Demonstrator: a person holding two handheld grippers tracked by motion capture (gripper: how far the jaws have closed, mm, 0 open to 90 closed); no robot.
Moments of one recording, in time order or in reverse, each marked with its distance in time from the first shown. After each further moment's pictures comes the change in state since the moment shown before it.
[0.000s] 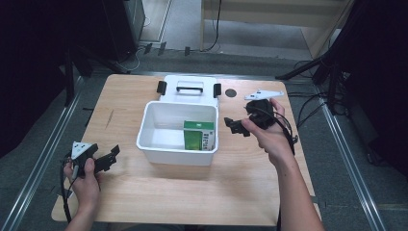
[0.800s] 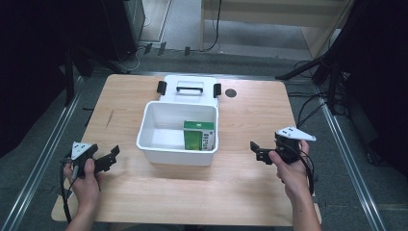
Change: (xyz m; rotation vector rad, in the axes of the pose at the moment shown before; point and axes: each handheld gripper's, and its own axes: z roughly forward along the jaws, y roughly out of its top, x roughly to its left) left arm 0.000 0.000 -0.001 0.004 0.003 0.005; right arm -0.035 -0.119 -0.024 -0.110 -0.102 0.164
